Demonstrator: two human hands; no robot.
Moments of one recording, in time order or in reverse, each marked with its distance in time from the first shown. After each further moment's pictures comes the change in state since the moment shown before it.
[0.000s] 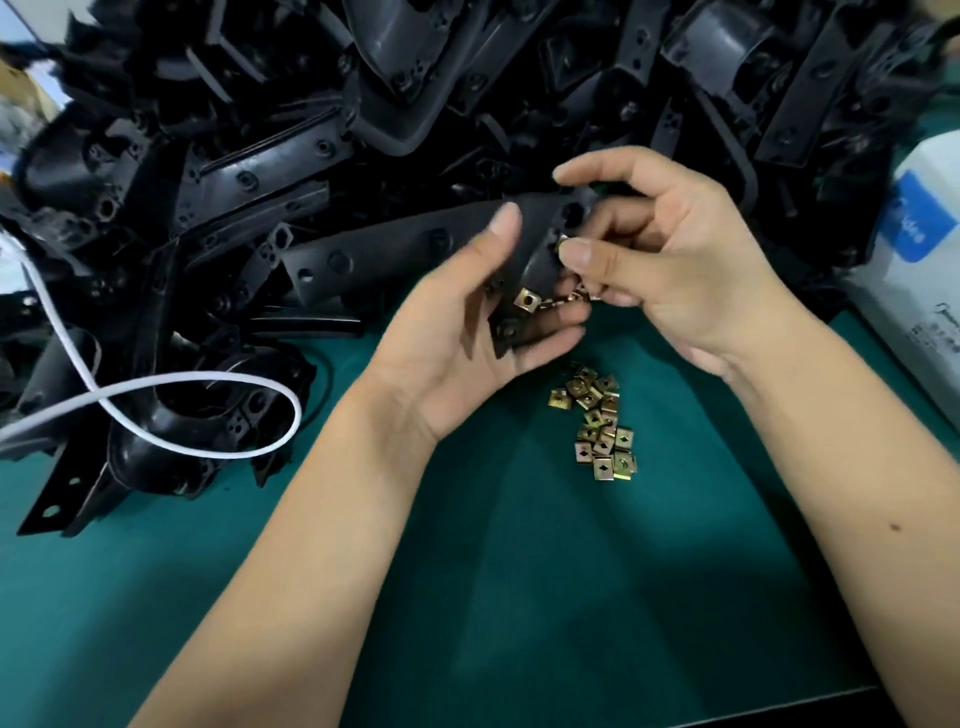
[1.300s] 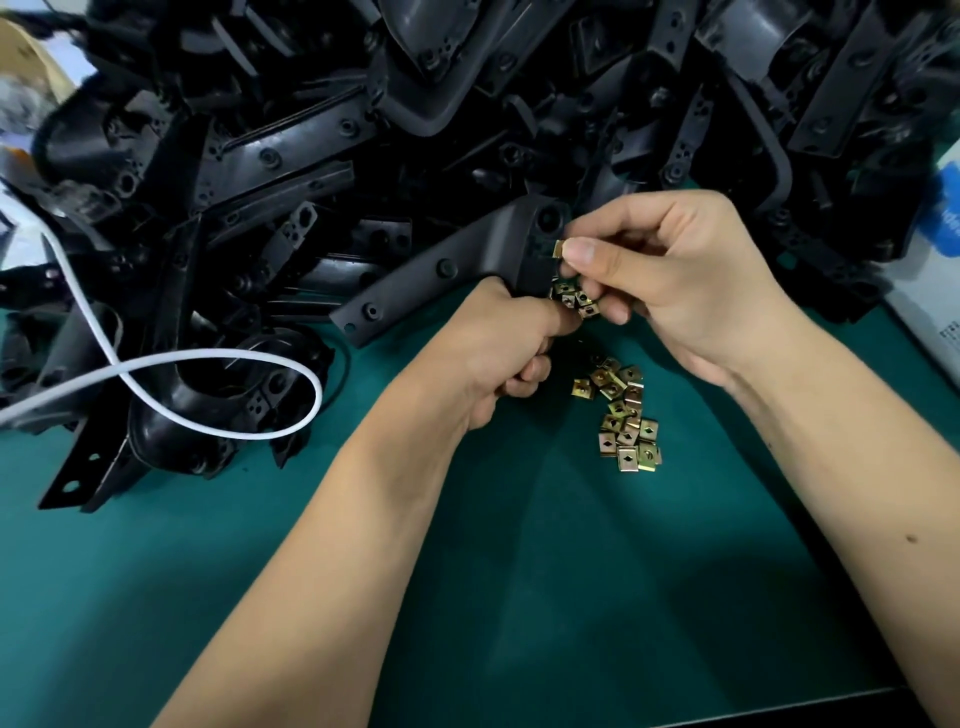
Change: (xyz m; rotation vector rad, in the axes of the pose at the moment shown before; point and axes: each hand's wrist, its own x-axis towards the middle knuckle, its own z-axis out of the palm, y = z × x) left_hand 0.005 -0.010 0.005 0.493 0.279 -0.114; right_hand -0.007 0.004 0.019 -0.033 0.033 0.085
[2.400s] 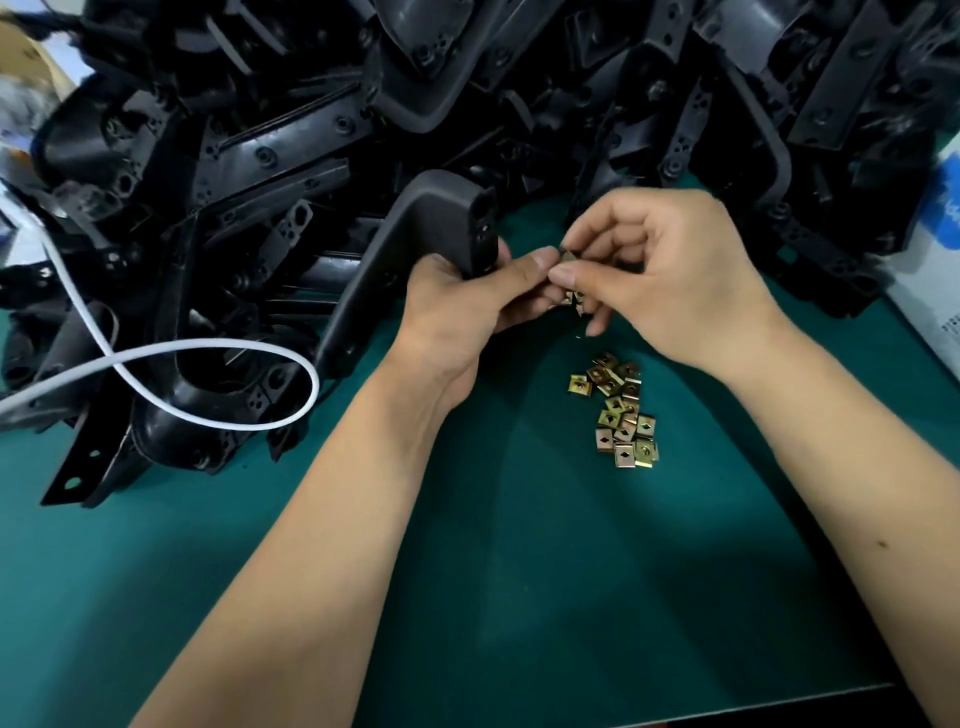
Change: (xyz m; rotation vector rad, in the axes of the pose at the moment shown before) left_hand 0.011 -0.009 -0.016 -0.243 0.087 0.354; right_hand 0.002 0.008 -0.007 -0.420 0.006 -0.120
